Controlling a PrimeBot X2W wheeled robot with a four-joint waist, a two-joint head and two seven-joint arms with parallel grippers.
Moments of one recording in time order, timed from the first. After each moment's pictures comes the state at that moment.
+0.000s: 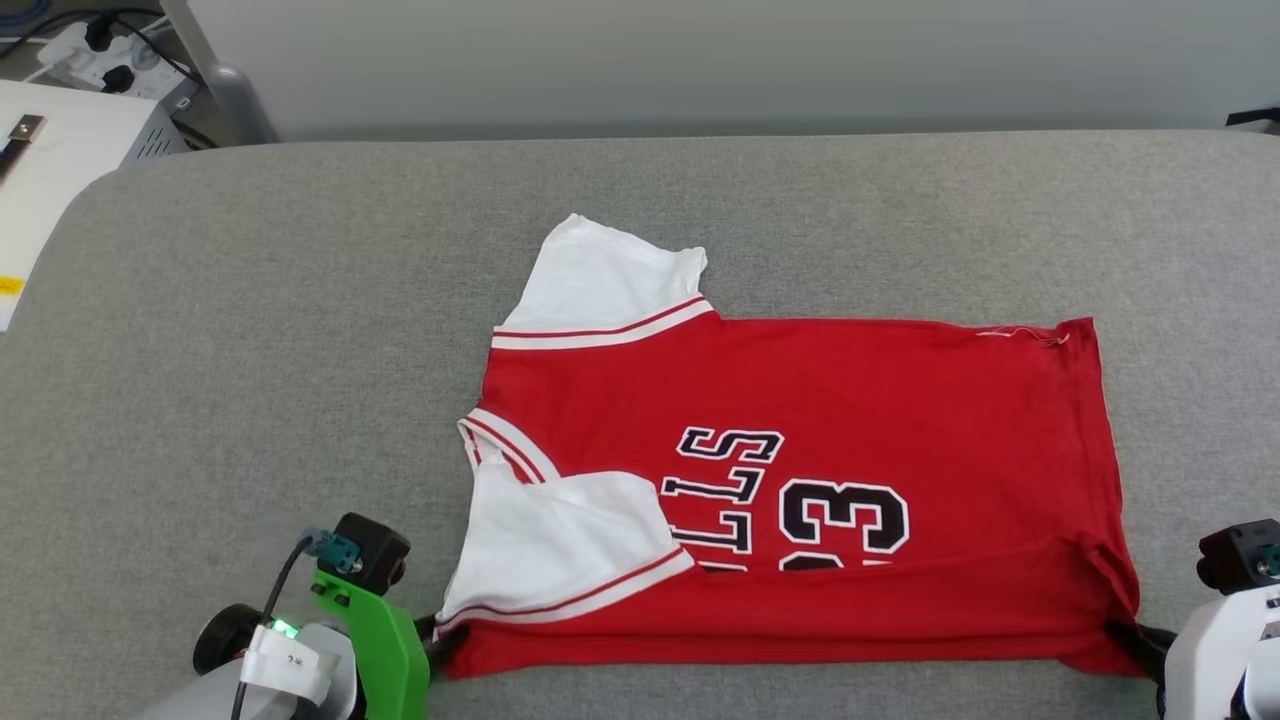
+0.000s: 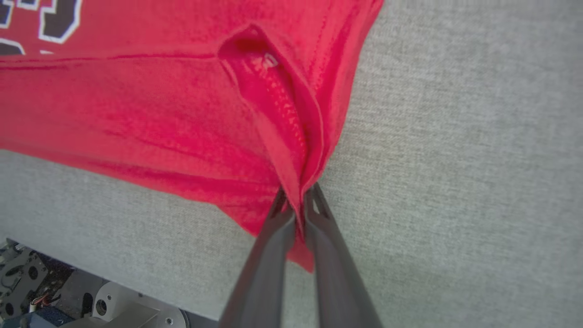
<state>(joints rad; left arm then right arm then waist) -0.44 0.75 -1.10 0.21 -1.09 0.03 0.20 -0.04 -0.66 0.35 0.23 0.78 0.13 0.41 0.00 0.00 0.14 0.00</state>
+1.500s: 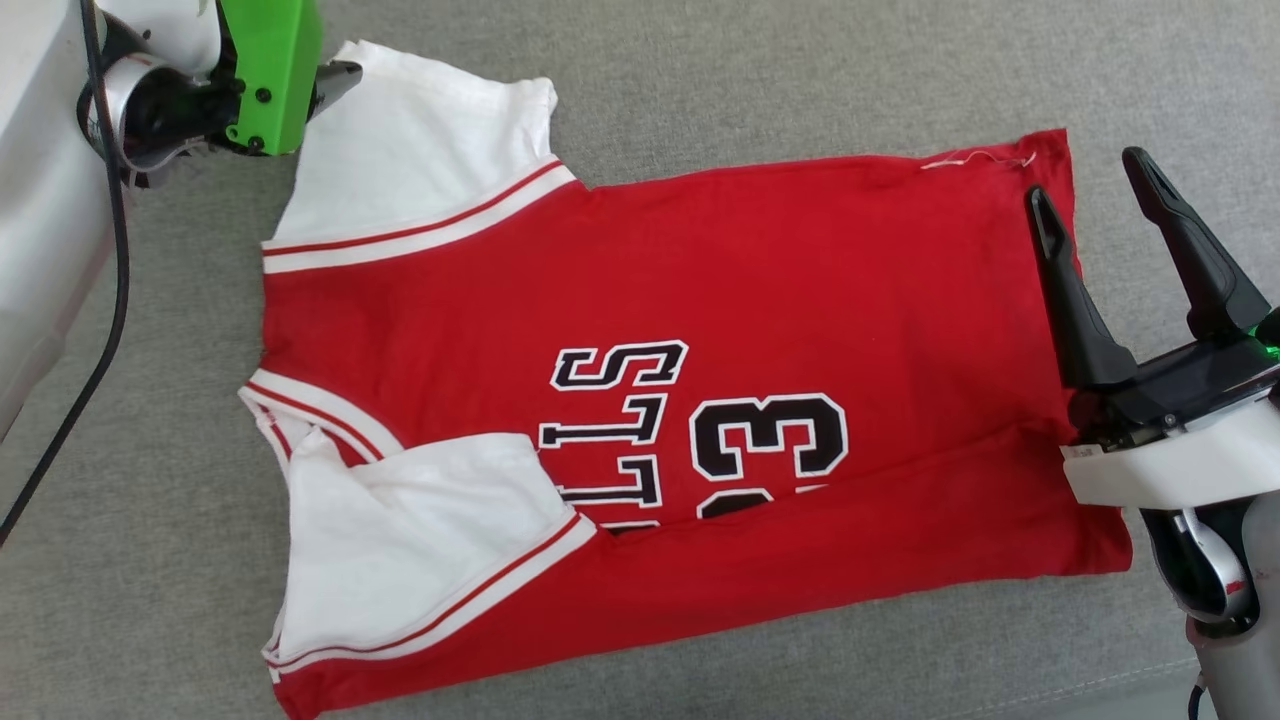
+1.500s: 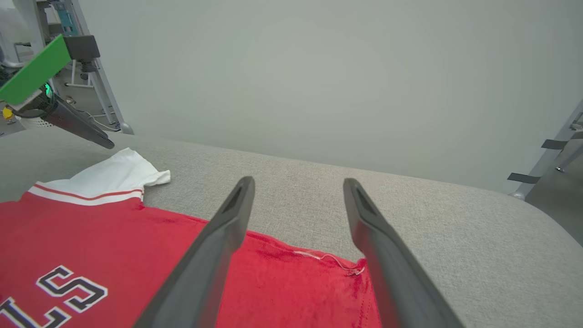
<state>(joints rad) -1.37 0.60 -1.00 0.63 -1.05 -0.11 0.76 -0.28 -0.33 0.16 -0.23 0.34 0.13 -0.13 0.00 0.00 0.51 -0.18</state>
